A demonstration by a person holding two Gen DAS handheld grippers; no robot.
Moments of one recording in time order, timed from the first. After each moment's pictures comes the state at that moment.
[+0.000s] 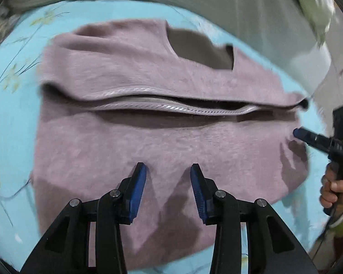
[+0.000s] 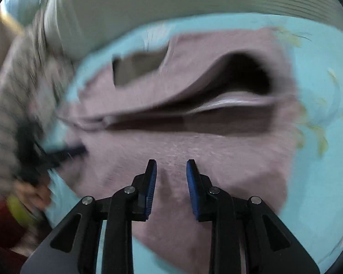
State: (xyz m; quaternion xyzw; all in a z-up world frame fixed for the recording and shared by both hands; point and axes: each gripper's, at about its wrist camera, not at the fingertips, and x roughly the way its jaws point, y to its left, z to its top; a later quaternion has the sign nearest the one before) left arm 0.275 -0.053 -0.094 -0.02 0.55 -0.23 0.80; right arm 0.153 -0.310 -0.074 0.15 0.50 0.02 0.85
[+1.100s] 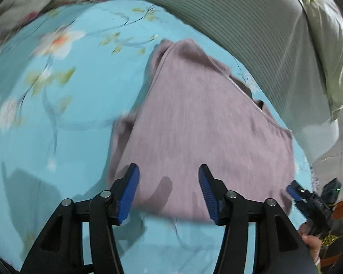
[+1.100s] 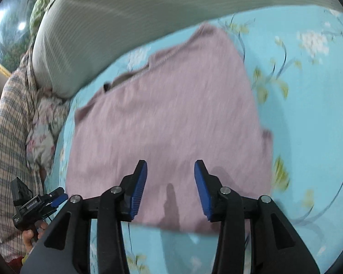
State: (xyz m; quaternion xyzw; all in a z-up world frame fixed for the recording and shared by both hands) left arm 0.177 0.057 -0.082 -0.23 0.51 -0.10 0.83; right arm 0.094 -0.307 -0.061 0.25 0.42 -0.07 0.87
